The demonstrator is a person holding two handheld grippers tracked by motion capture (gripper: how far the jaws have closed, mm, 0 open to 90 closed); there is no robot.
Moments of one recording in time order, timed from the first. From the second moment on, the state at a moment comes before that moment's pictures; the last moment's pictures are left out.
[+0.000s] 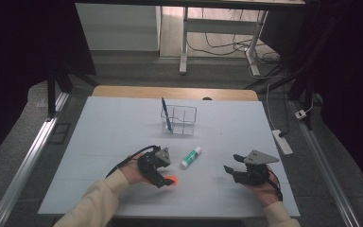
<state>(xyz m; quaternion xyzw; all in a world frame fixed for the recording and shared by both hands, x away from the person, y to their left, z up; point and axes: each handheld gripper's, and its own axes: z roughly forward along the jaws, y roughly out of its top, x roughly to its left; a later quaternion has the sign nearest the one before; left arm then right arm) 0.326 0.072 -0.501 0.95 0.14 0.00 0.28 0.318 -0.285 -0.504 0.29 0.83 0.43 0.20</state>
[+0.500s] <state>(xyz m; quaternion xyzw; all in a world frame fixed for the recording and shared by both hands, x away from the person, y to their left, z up) 0.327 0.053 -0.510 0.97 0.10 -0.01 0.23 0.317 -0.286 -0.506 0.29 0.84 0.42 0.20</state>
